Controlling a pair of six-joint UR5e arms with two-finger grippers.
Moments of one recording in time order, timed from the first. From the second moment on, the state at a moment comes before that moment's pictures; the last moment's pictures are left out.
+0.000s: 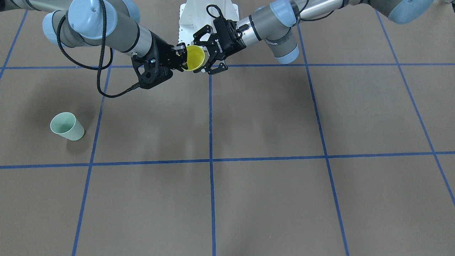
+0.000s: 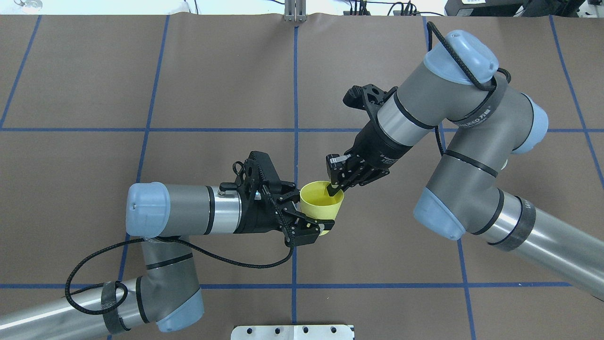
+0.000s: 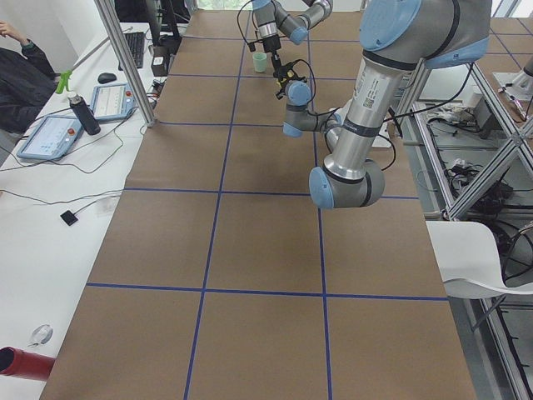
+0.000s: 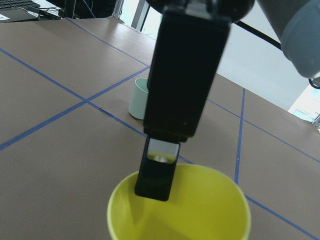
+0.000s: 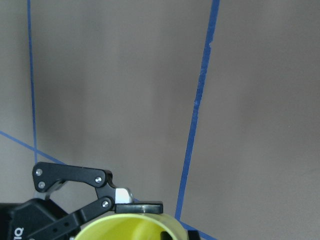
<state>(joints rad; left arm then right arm) -0.37 -2.13 -1.59 -2.85 -1.80 -0.67 0.70 -1.04 1.81 -1.27 2.49 1.13</state>
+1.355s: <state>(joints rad) -0.38 -2.16 -1.59 -2.85 -1.79 -0.86 0.73 -1.05 1.82 -1.27 2.49 1.12</state>
